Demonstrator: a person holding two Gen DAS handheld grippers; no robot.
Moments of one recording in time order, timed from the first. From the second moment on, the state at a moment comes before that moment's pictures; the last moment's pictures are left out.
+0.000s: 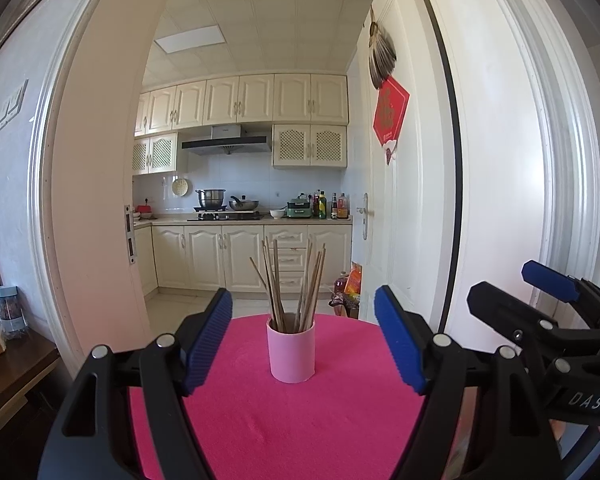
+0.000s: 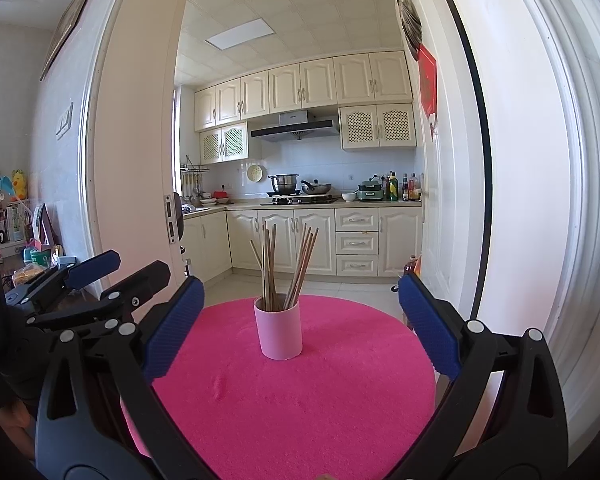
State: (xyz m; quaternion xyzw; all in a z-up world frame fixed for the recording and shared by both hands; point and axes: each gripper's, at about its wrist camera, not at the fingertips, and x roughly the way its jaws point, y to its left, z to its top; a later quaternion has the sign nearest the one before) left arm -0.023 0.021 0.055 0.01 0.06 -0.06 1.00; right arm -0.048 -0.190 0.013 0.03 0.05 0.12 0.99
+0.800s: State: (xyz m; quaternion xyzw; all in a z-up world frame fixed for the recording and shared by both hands) left arm -0.009 0.018 0.050 0.02 0.08 -0.06 0.99; right arm -0.033 -0.189 0.006 0.03 0.07 0.12 0.99
